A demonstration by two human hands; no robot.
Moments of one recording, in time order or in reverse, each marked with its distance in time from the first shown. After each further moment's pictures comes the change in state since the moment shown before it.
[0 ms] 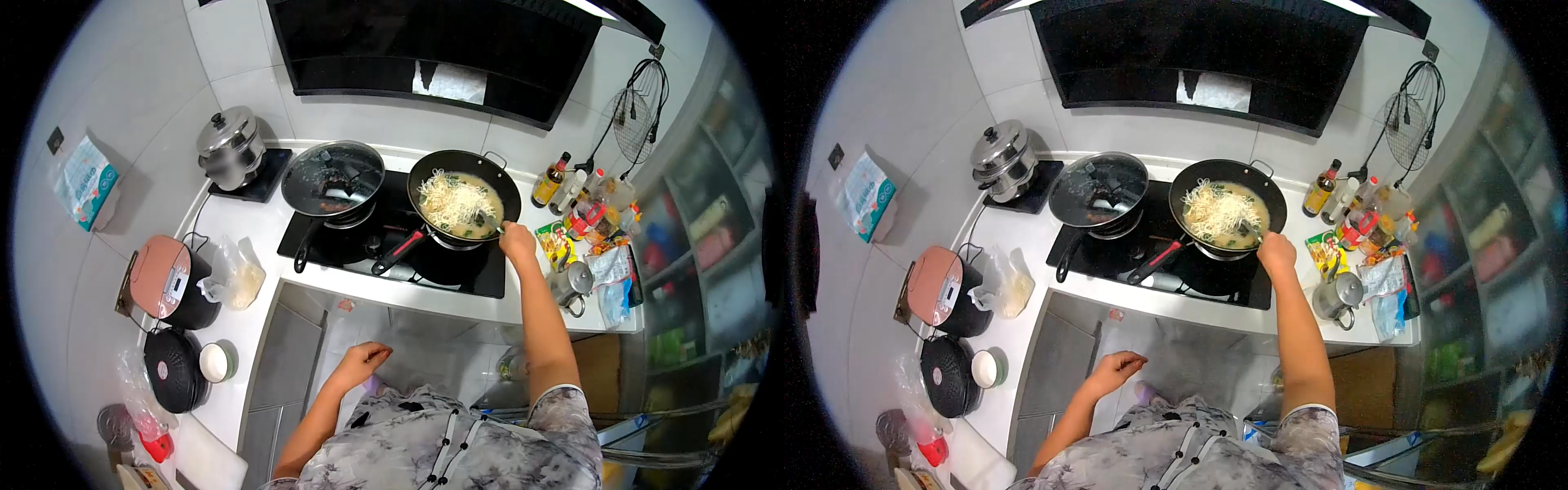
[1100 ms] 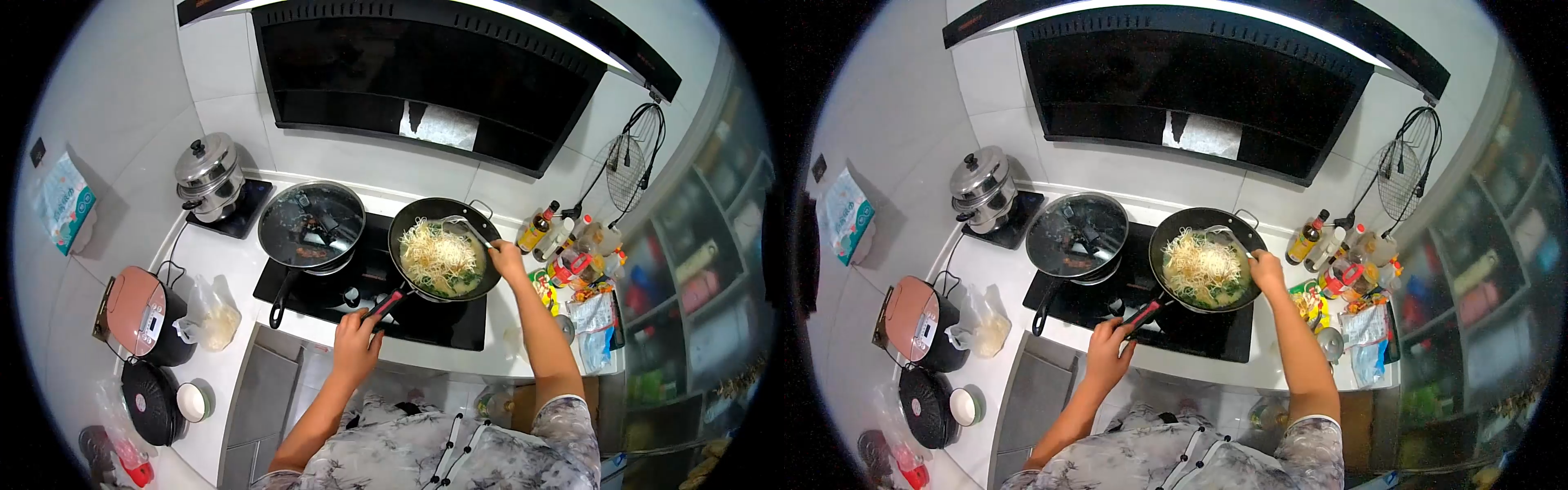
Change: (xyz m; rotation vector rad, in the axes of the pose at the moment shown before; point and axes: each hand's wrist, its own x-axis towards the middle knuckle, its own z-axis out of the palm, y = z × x) left_hand 0.140 0.075 -0.019 0.522 0.607 0.556; right_hand 0.115 0.030 0.007 0.356 0.155 -0.142
